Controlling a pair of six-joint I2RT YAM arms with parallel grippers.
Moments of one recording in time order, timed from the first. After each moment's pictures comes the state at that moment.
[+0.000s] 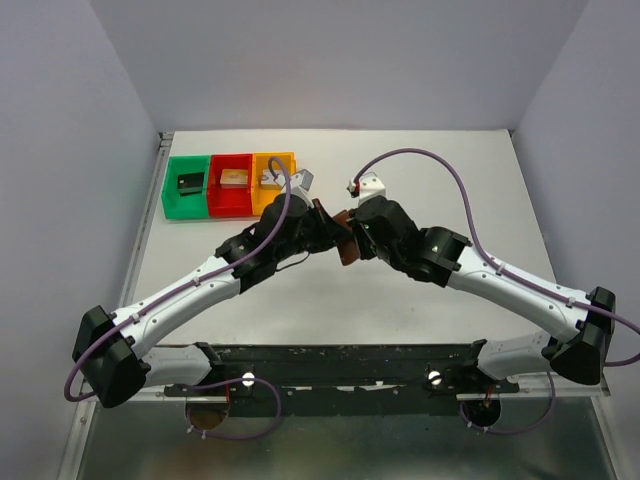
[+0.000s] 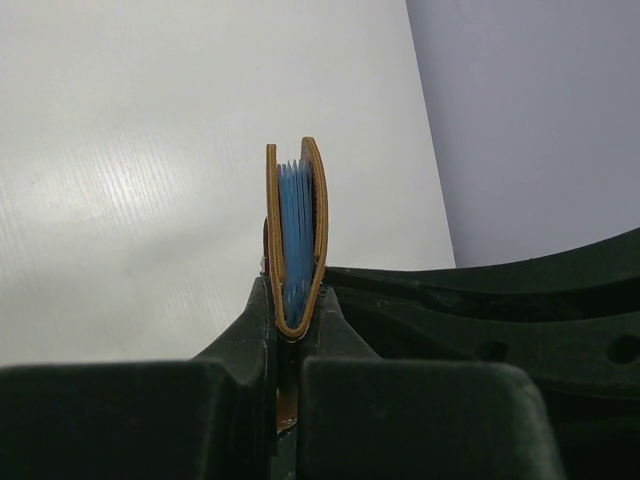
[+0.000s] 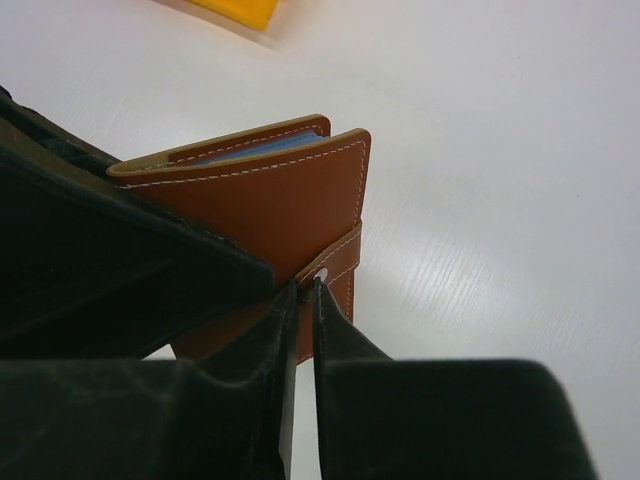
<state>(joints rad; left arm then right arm) -0.82 1.21 0.99 -0.16 -0.01 -0.92 0.98 1.32 1.23 -0.57 0.44 0.30</state>
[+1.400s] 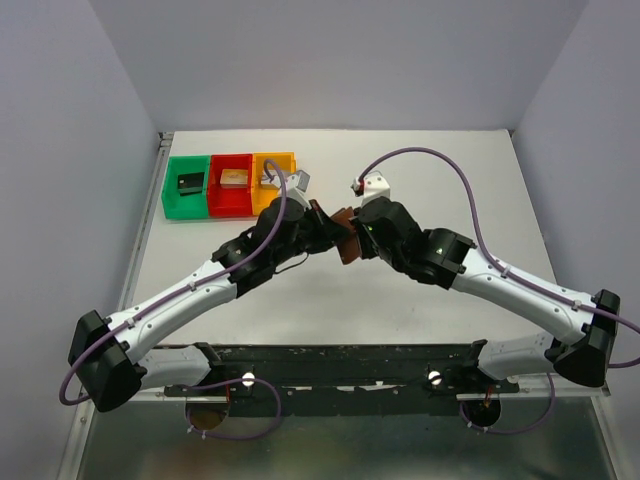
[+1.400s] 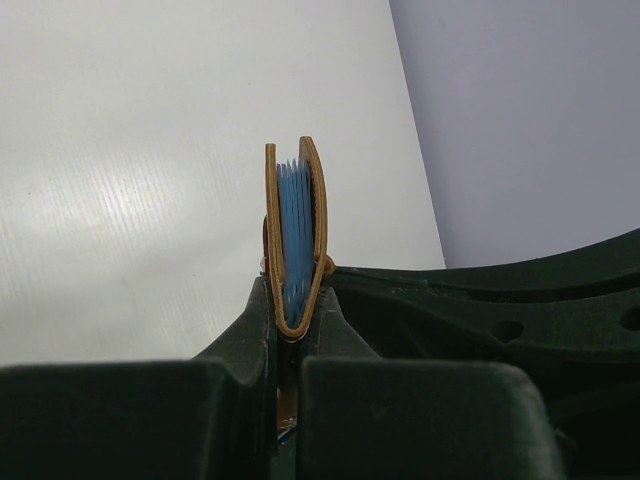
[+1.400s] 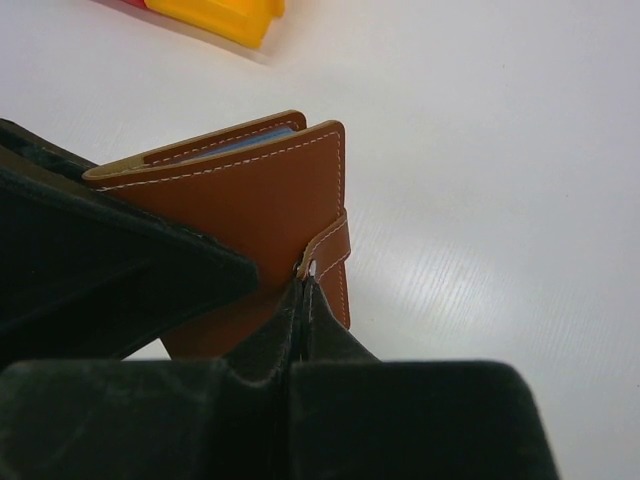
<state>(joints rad) -0.83 1.18 0.97 -0.13 -0.04 -0.93 0.99 1.30 1.23 -0.57 0.48 0.31</state>
